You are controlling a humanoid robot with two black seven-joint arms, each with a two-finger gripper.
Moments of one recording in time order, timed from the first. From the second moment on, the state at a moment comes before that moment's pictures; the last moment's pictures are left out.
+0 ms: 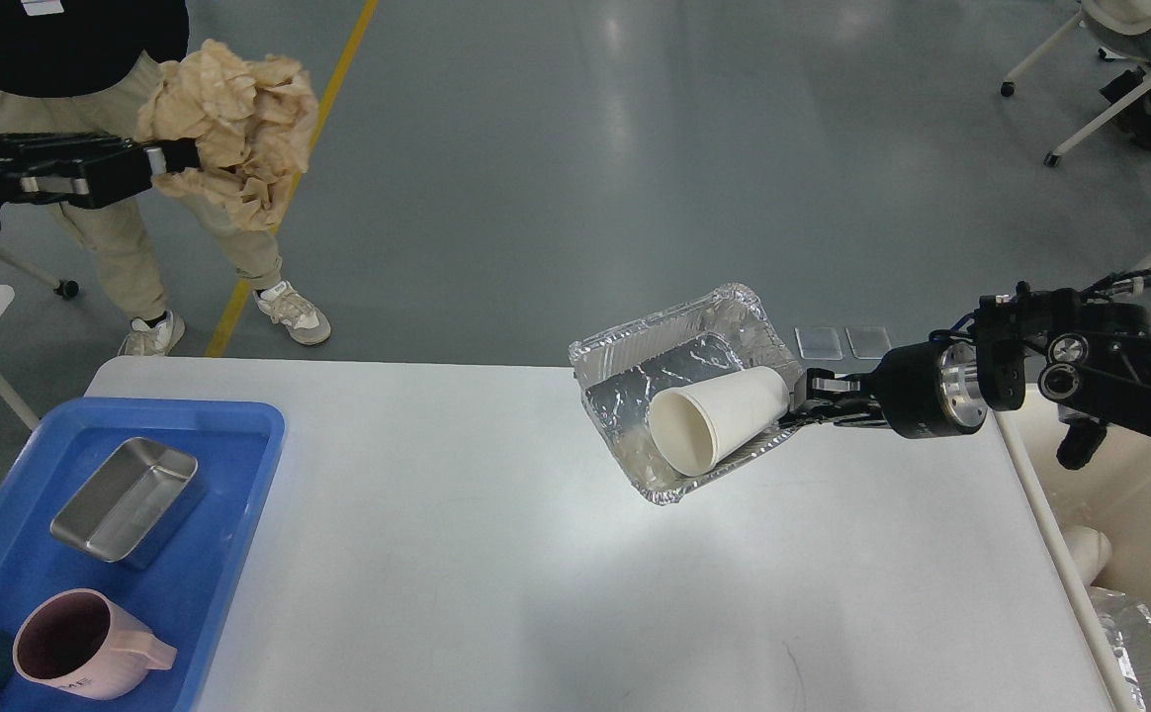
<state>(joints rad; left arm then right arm) -1.08 1.03 -0.61 -1.35 1.54 -0.52 -0.47 1.19 -0.73 -0.08 1.31 -0.79 0.47 0.08</state>
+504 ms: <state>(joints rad) -1.25 0.60 -0.57 -1.32 1.83 -0.69 -0.42 1.19 -0.73 -0.08 1.31 -0.79 0.47 0.08</state>
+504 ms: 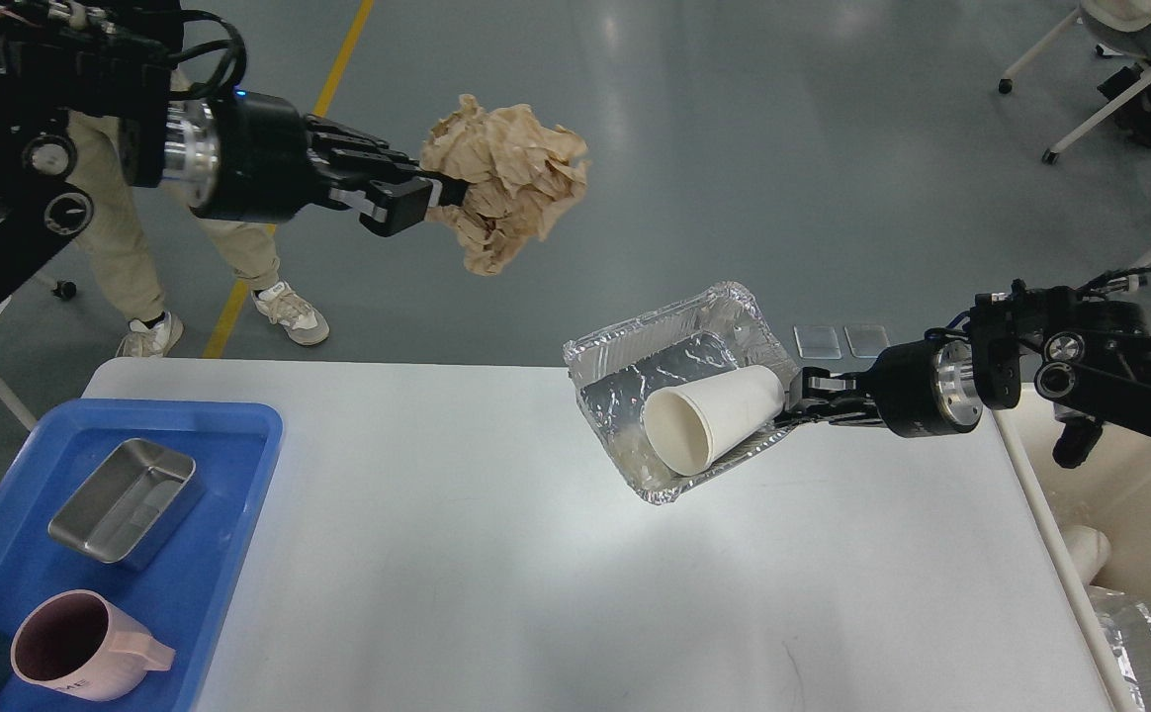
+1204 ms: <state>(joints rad) -1.43 0.16 -0.36 -1.08 1.91 -0.69 -0.41 1.20 -0.76 -0.06 1.36 -0.79 0.47 0.08</state>
